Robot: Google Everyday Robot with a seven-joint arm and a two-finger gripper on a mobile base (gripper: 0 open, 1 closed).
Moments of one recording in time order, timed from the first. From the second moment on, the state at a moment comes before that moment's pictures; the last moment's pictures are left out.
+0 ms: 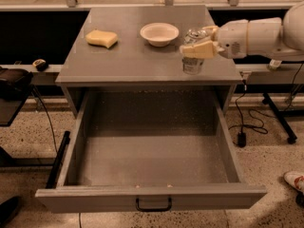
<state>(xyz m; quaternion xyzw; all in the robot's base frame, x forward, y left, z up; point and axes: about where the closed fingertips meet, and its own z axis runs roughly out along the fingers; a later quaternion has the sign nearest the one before) 0.665 -0.111 0.942 -0.47 0.65 0.30 0.52</state>
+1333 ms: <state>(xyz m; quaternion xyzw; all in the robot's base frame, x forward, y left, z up) 0.550 -0.084 0.922 -0.55 0.63 0.28 0.47</state>
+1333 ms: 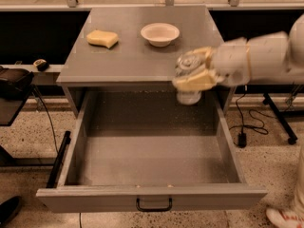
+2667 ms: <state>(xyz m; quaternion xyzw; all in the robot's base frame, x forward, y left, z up) 0.495 0.054 0.790 -0.55 0.54 0.46 0.44</state>
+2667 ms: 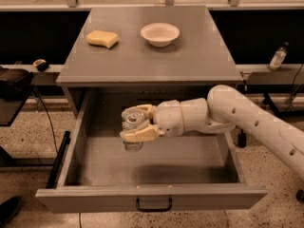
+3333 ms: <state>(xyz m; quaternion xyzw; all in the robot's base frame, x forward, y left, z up) 0.475 0.097 0.751 -0.49 0.61 0.42 0.46</state>
